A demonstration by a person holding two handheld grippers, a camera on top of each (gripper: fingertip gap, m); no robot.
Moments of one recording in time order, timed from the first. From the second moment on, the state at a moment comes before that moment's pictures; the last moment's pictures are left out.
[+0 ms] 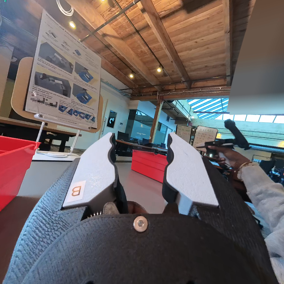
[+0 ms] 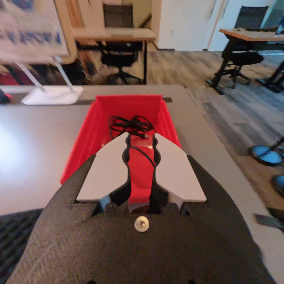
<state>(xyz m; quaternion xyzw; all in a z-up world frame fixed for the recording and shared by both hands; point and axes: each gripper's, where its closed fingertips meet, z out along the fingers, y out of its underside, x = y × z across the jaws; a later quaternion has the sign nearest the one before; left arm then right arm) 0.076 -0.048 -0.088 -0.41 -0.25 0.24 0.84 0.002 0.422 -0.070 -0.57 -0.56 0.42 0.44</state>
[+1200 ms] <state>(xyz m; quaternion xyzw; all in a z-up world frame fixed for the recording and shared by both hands) 0.054 -0.173 -0.041 -0.60 -0.36 0.35 0.62 0.051 0.145 -0.024 -0.14 -0.34 0.92 0.12</state>
